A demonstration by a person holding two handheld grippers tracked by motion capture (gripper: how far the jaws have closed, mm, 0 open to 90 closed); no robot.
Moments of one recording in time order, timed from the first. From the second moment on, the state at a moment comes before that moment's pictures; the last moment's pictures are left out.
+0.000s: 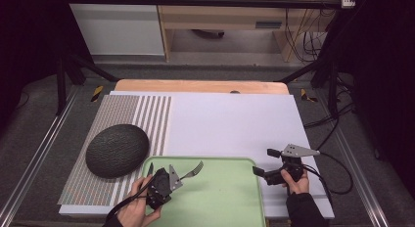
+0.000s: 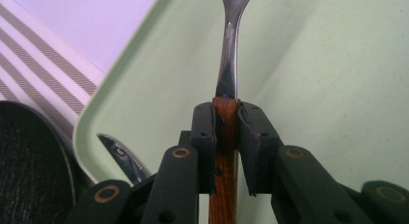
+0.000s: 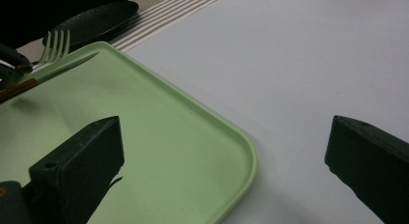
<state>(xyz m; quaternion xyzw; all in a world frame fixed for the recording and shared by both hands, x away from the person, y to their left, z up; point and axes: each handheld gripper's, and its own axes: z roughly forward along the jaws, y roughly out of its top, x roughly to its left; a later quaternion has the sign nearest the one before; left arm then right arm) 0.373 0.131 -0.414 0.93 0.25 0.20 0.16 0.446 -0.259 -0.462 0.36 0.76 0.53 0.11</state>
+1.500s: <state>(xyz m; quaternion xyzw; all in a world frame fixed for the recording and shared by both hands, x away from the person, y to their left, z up) 0.366 0.117 -0.437 0.95 0.22 0.15 0.15 0.446 -0.258 -0.462 0.36 0.76 0.53 0.11</state>
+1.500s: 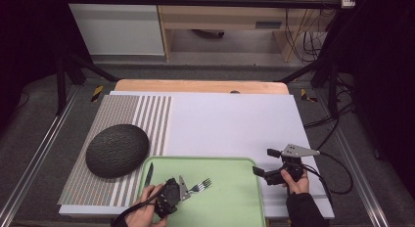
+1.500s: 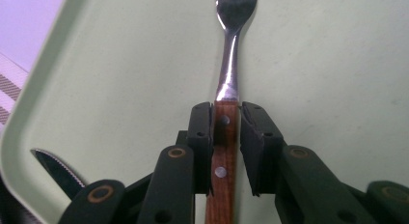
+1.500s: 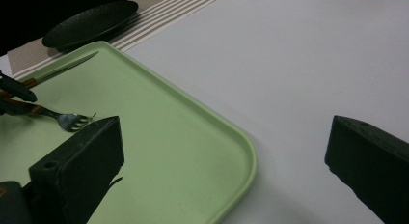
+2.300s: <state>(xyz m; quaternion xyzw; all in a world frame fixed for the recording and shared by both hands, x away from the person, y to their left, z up) 0.379 0.117 -0.435 0.94 0.20 0.07 0.26 0.447 -0.258 -0.462 0.36 0.76 0.53 0.11</state>
